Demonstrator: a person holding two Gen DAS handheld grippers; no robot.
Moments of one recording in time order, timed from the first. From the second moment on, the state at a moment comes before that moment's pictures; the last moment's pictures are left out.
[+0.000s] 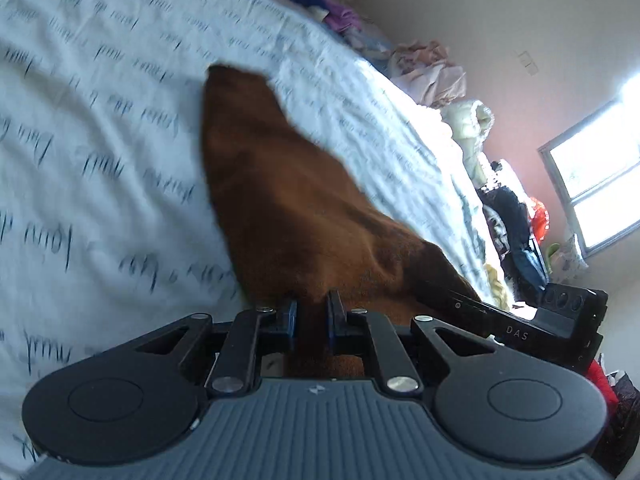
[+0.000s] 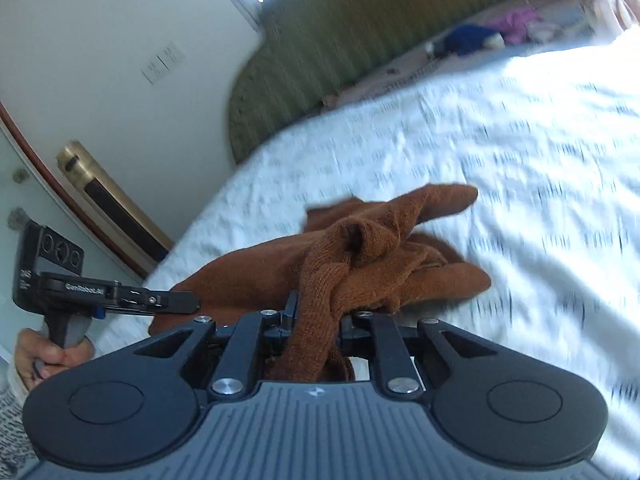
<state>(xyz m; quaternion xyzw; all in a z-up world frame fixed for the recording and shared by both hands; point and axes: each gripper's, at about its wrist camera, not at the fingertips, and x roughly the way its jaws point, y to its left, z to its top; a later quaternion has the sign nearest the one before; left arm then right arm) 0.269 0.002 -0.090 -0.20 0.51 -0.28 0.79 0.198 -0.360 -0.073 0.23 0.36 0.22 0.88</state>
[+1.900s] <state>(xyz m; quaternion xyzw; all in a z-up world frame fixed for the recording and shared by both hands) 0.368 -0.005 -0.084 -0.07 0.44 -0.12 0.89 0.278 -0.426 -0.138 0.27 0.36 0.14 0.88</state>
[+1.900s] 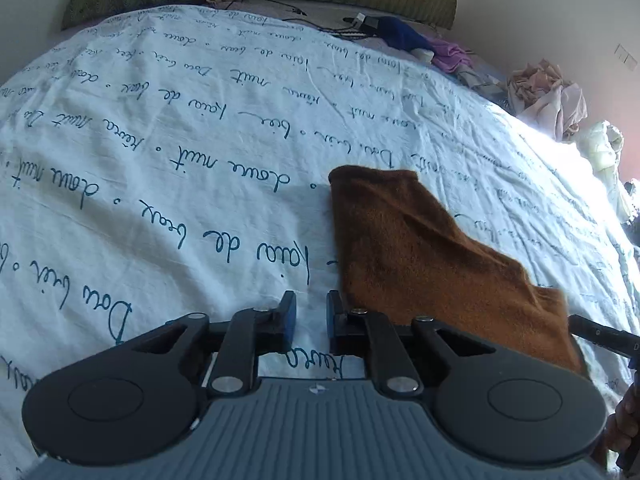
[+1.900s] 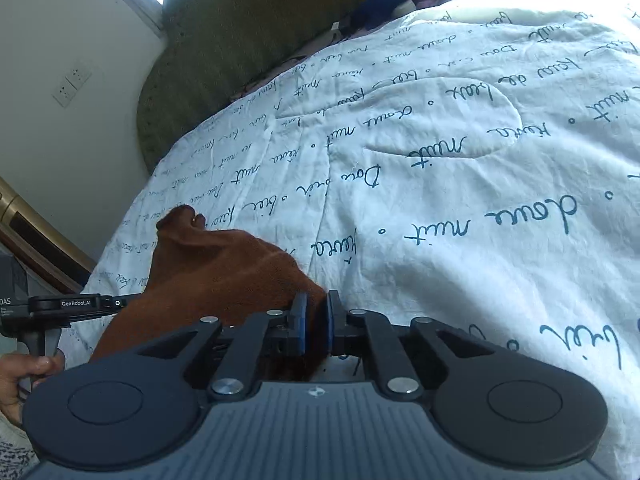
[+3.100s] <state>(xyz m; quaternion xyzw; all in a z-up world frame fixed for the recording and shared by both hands) 0.225 -0.075 -0.102 -0.03 0.43 -0.20 0.88 0.234 -0.374 -0.122 0.22 0.33 0.16 0.90</state>
